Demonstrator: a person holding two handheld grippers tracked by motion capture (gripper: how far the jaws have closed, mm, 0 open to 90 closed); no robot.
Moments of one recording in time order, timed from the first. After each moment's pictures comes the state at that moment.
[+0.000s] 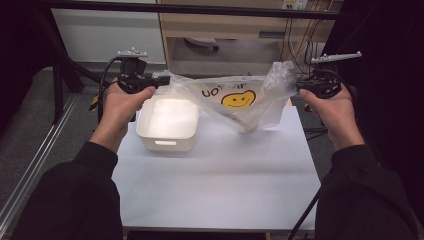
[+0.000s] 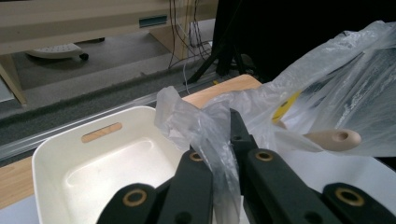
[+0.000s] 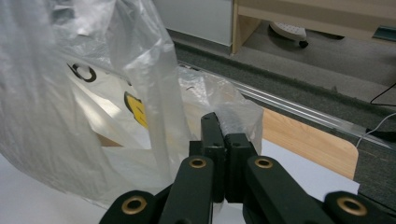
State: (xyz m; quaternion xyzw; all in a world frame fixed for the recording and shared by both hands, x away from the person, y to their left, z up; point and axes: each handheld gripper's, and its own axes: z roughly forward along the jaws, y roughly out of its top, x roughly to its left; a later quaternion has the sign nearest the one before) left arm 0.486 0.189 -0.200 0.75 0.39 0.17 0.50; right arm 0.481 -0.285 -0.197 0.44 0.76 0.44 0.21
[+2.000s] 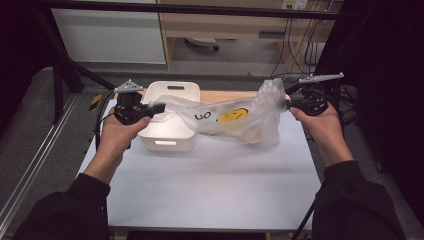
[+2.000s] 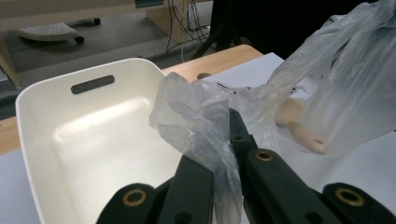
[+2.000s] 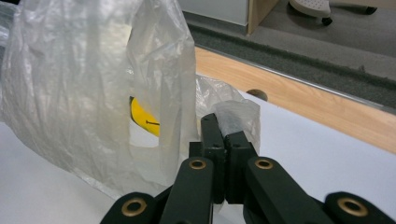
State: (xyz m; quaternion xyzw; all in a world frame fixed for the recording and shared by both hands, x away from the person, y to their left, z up) left arm 0.445 0.205 -0.266 0.77 0.39 0.16 0.48; right arm 0.473 -0.275 -0.251 0.44 0.77 0.43 0.16
